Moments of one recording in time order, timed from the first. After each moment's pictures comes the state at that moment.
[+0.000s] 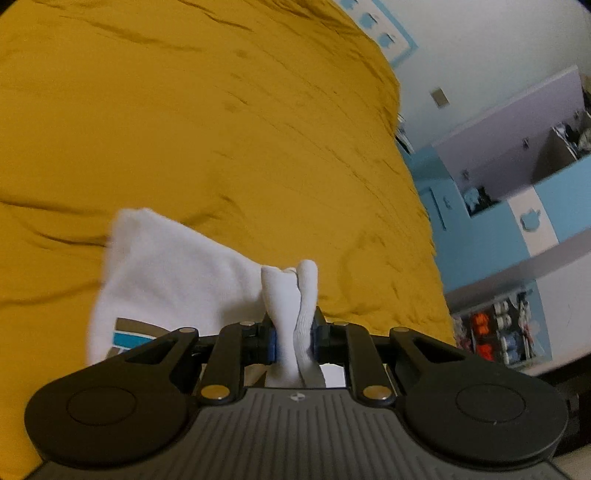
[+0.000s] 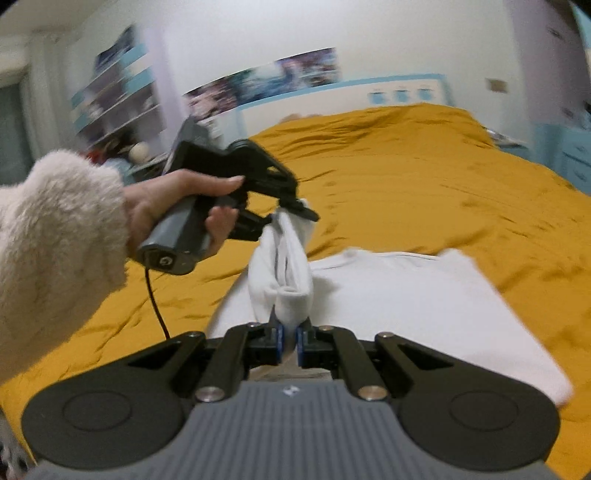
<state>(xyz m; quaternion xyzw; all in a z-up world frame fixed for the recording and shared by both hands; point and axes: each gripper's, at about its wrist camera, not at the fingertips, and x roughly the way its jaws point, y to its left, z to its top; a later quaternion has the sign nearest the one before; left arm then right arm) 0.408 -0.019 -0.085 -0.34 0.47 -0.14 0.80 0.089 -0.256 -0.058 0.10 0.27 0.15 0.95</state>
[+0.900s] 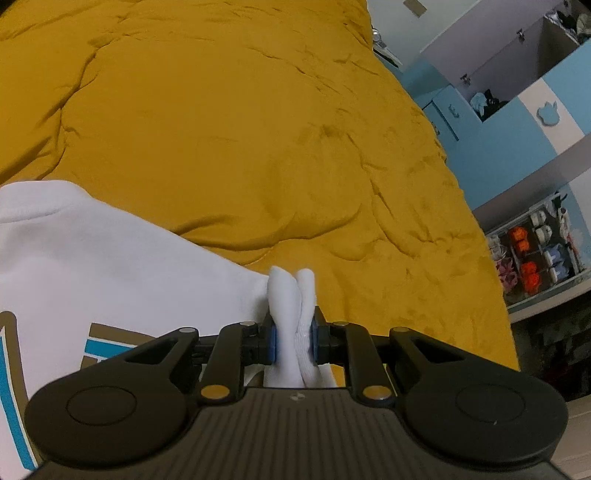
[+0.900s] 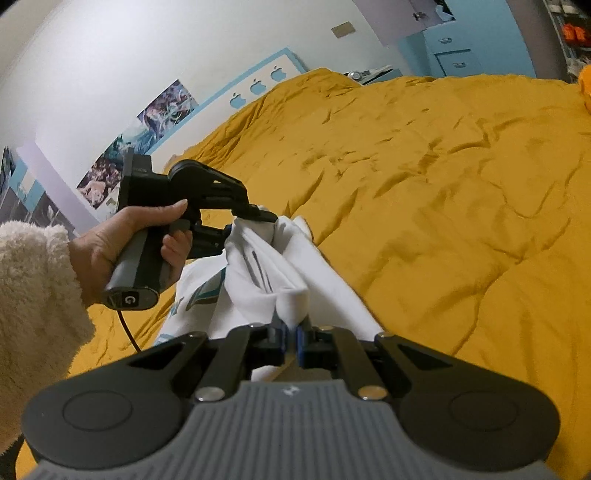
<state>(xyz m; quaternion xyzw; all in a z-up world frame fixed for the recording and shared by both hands) 0.430 -0.186 -0.117 -0.21 0.53 -0.16 0.81 0.084 -0.399 -0.126 0.31 0.29 0.02 0.91</state>
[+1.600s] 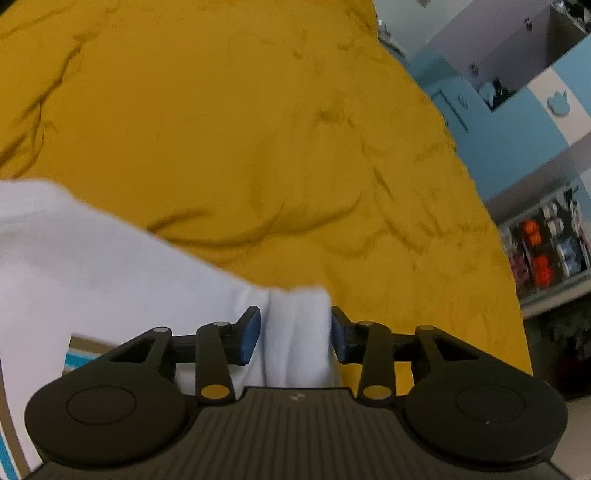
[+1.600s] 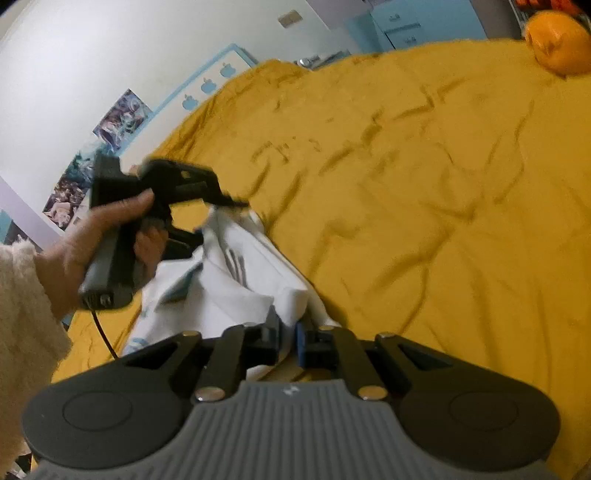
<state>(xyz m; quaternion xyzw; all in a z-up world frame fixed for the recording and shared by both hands) 0.447 -0.213 -0.122 -0.19 0.53 -0.15 0.81 0.087 -0.407 -0.149 0.36 0.32 -0.03 0.88</state>
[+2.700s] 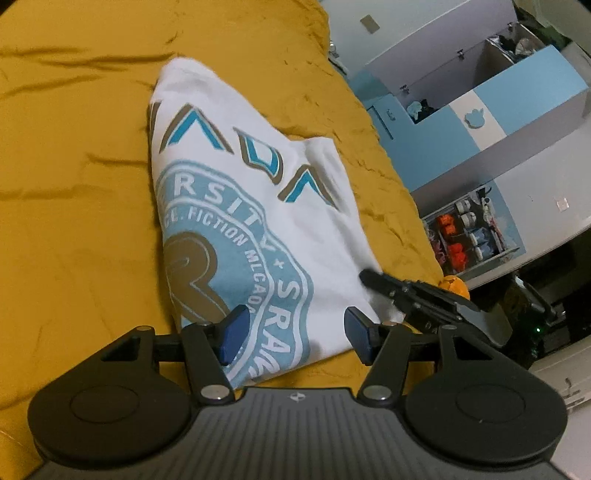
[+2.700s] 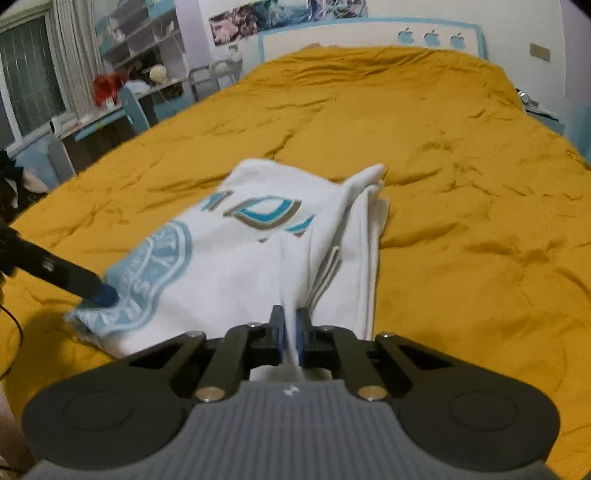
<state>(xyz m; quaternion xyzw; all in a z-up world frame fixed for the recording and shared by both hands) 0.211 -0.064 -0.101 -0.29 0.49 -0.25 0.79 0.149 -0.378 -0.115 0.00 0.36 0.21 0.91</state>
